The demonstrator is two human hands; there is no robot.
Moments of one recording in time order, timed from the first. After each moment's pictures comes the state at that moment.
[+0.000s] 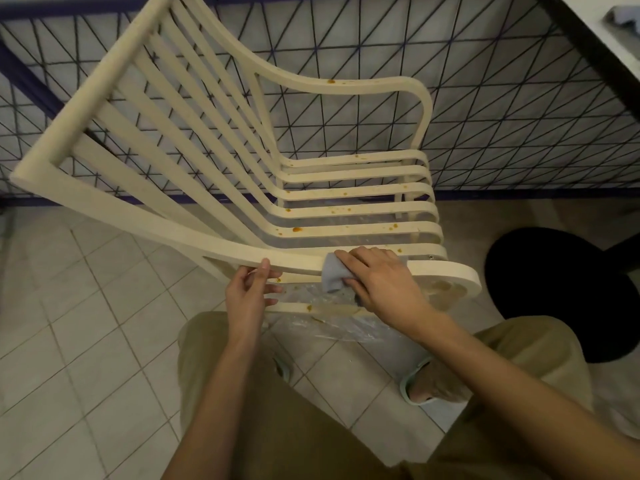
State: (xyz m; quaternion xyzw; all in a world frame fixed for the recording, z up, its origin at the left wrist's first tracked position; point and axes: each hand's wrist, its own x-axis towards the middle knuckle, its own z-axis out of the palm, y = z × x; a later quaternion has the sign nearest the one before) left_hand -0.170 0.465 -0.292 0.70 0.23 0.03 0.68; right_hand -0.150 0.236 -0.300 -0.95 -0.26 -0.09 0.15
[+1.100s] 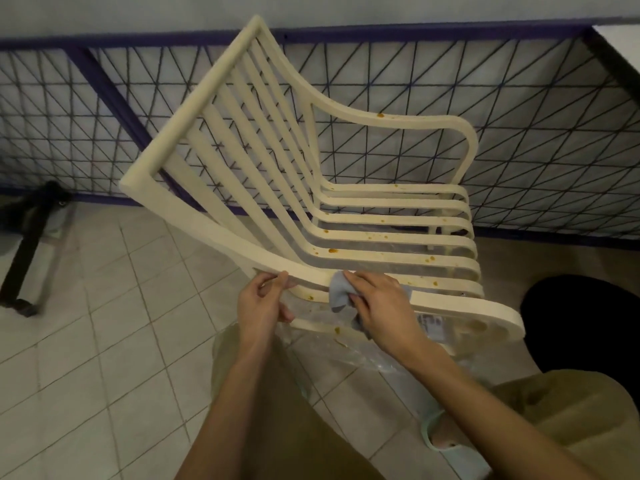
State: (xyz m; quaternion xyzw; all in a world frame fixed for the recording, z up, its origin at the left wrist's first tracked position) left_hand -0.171 0.498 -0.262 0.72 0.26 0.05 0.64; right_hand -0.144 0.298 -0.291 -0.95 -0.21 -0.02 0.24
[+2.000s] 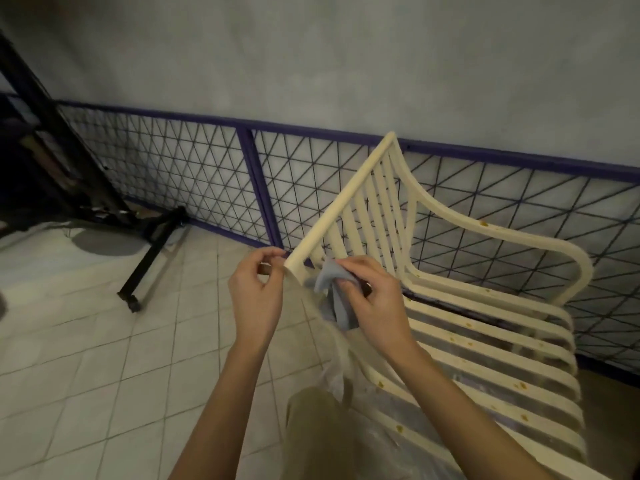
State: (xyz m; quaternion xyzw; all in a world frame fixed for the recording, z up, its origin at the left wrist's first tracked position) left_hand -0.140 0.629 -0.107 0.78 0.20 0.38 0.46; right_hand -0.085 0.462 -0.121 -0.73 -0.30 -0.04 0.62
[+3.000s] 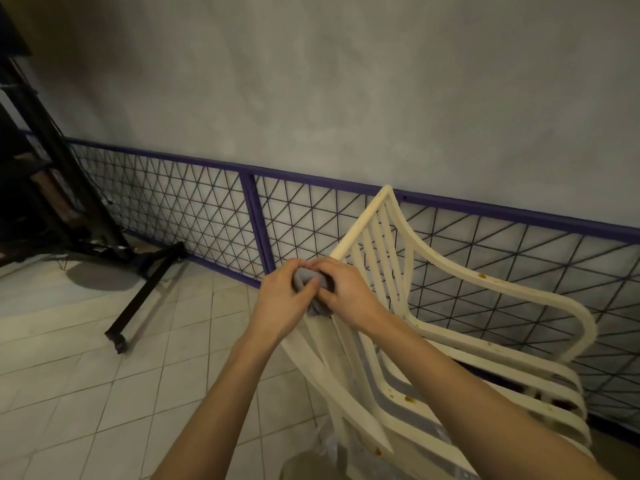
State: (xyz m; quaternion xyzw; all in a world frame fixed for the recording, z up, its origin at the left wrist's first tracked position) left_hand -0.065 0.636 -0.064 0.89 0.11 0.24 0.36; right_hand 0.026 0.520 -0.086 -0.77 -0.43 0.00 0.46
